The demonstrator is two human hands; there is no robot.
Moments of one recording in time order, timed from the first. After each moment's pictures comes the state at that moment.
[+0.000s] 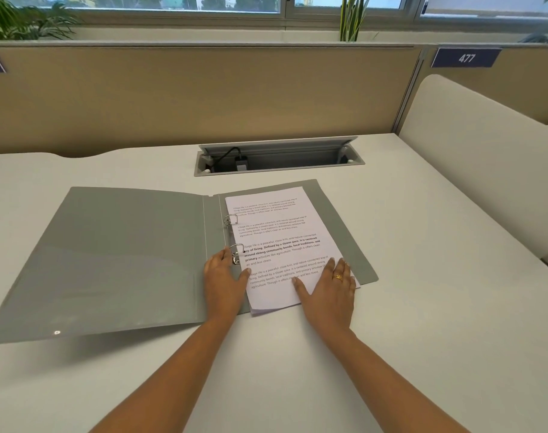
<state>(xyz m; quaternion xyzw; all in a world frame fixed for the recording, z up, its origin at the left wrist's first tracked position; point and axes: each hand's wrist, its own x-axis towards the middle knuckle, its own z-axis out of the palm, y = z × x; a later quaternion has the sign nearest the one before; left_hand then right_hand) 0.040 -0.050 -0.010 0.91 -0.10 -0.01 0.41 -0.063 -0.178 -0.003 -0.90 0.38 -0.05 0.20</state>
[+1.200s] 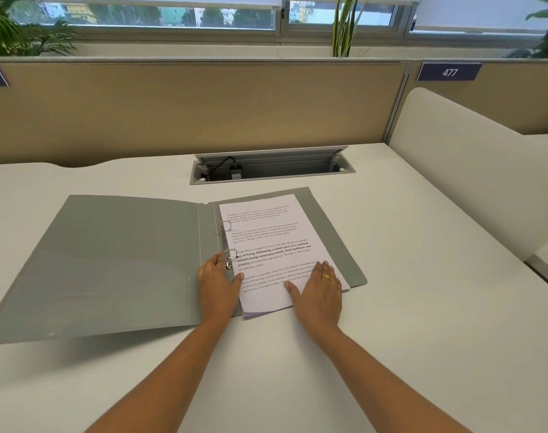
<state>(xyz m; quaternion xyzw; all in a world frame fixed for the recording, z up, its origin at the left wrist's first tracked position) 0.036 -0.052 -0.005 0.91 -0.11 0.01 0.40 -0.063 -0.180 0.006 -0.90 0.36 -0.05 0.23</state>
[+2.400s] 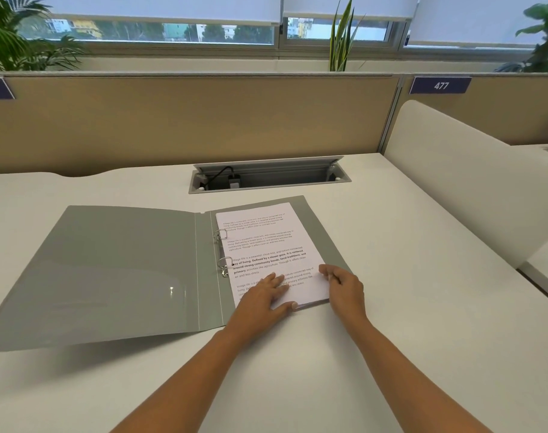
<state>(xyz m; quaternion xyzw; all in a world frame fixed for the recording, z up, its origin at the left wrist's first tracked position) 0.005 -0.086 -0.006 0.86 -0.41 -0.14 0.27 -0.076 -0.237 0.011 -0.77 0.37 -0.20 0.47</state>
